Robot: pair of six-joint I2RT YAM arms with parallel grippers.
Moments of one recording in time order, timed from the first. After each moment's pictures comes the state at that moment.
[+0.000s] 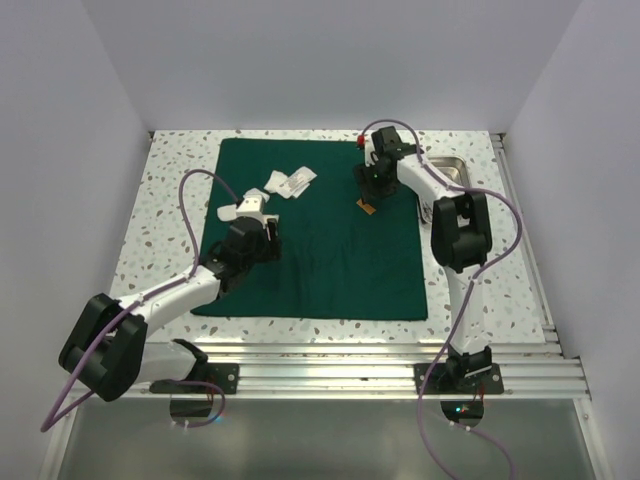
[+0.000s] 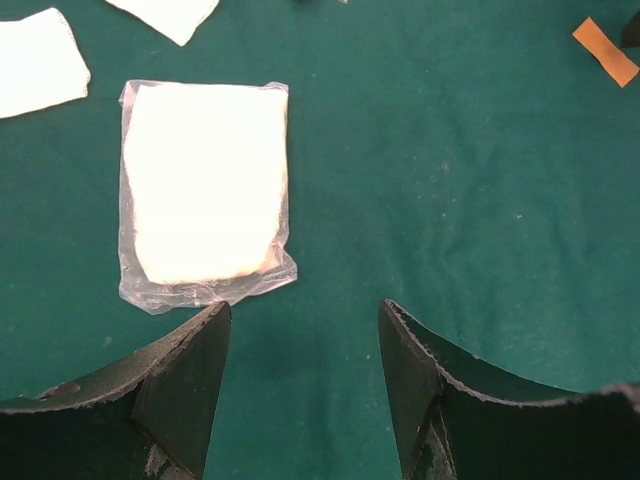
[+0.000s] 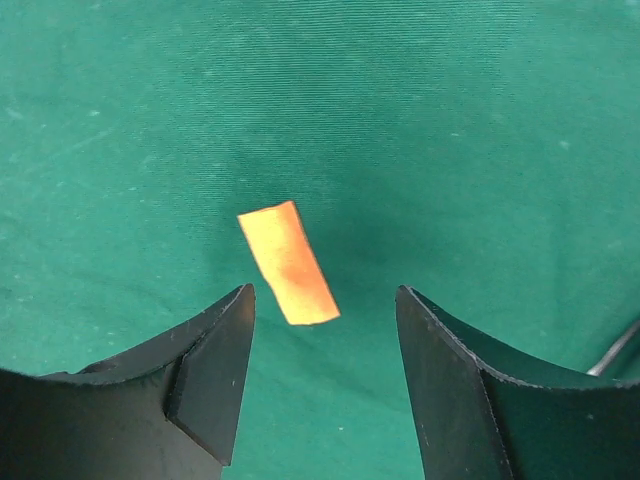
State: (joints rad) left arm -0.54 1.27 0.61 0.06 -0.27 -0.43; right arm 0.30 2.27 1.91 -0.72 -0.06 -0.04
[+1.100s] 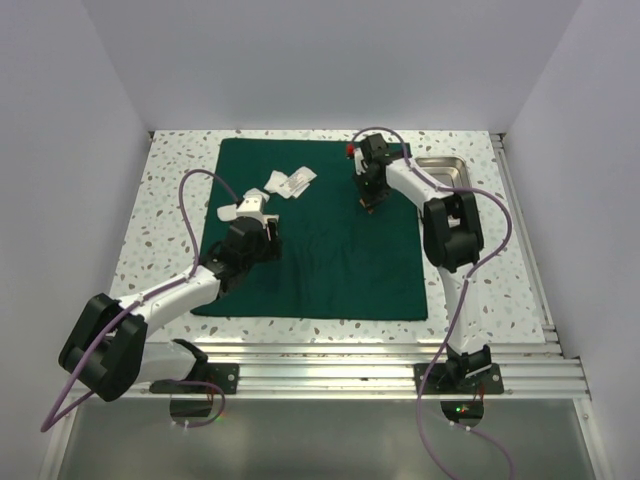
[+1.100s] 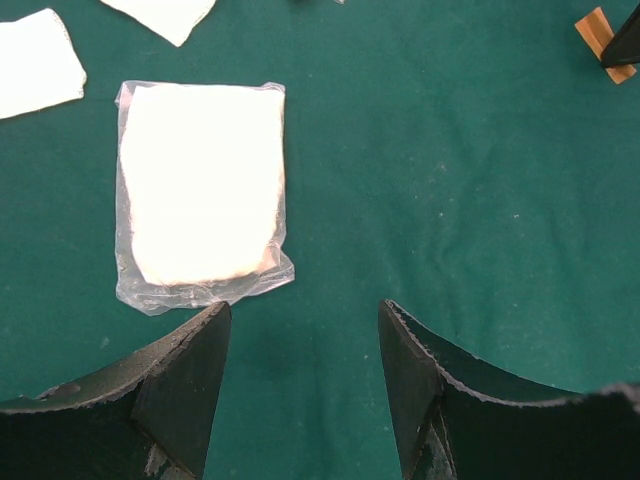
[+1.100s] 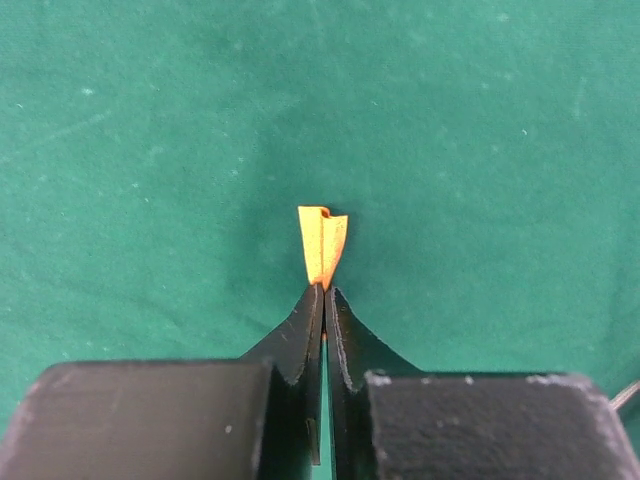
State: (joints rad) left arm -0.54 1.27 0.61 0.07 -0.27 -0.43; right arm 0.36 2.32 1.92 -0.74 -0.01 -0.06
